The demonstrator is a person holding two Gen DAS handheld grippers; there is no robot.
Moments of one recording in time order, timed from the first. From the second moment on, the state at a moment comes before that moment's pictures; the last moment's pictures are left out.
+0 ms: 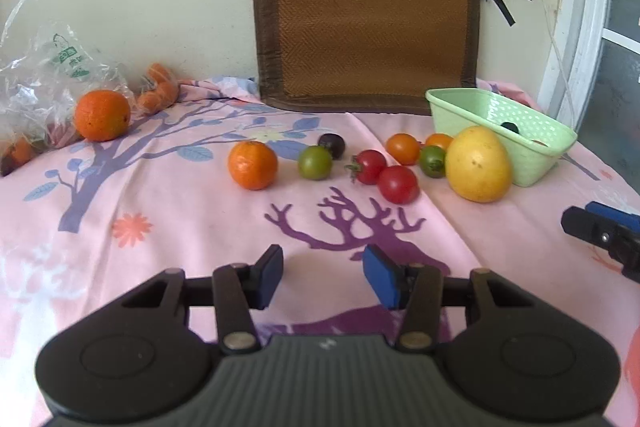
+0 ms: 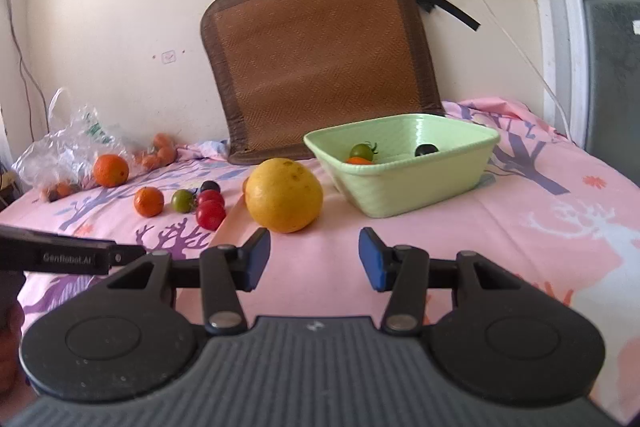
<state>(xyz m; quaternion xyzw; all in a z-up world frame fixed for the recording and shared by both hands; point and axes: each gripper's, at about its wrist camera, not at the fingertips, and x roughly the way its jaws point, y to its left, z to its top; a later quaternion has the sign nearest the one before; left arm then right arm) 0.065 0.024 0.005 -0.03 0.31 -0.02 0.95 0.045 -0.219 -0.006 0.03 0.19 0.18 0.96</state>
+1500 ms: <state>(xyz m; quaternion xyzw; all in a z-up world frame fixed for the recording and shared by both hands) 0.093 -0.092 0.028 -0.01 0.31 -0.23 0.92 0.053 -0.285 -0.003 0.03 0.20 0.14 0.97</state>
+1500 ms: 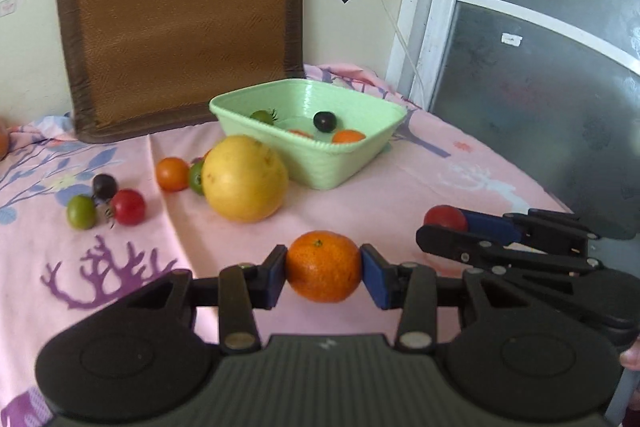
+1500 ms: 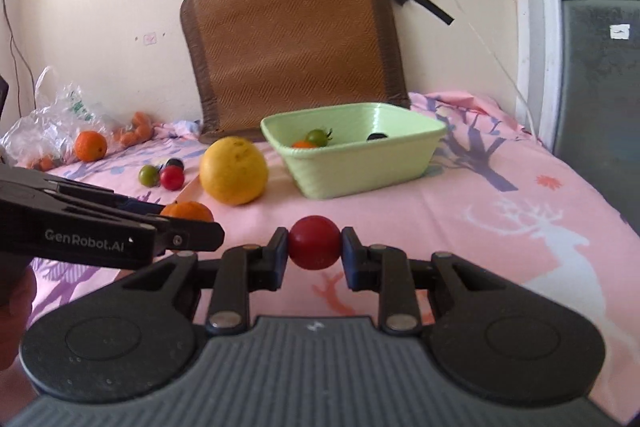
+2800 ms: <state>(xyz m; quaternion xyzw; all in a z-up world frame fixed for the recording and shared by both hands) 0.097 0.029 0.020 -0.08 0.32 -0.01 0.94 0.082 -0.297 -0.005 0.13 0.16 0.15 0.97</state>
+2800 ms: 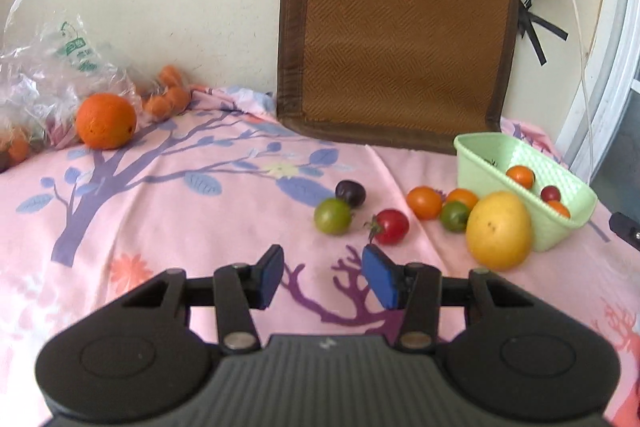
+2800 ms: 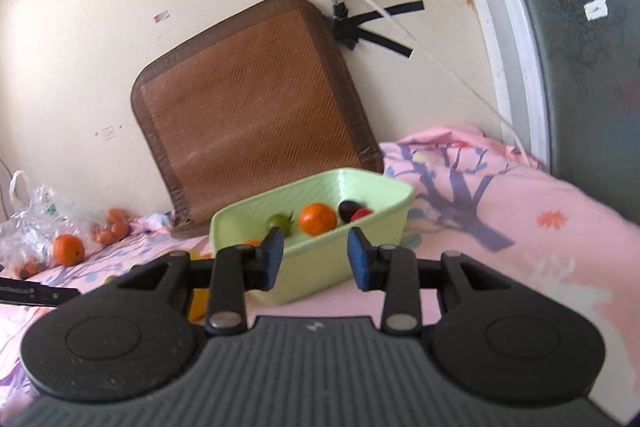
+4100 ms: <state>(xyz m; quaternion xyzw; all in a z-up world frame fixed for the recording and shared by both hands) 0.159 -0.054 0.027 -0.06 0.32 -0.23 0.92 0.146 -0.202 -0.016 0.01 0.27 0.25 0.93</state>
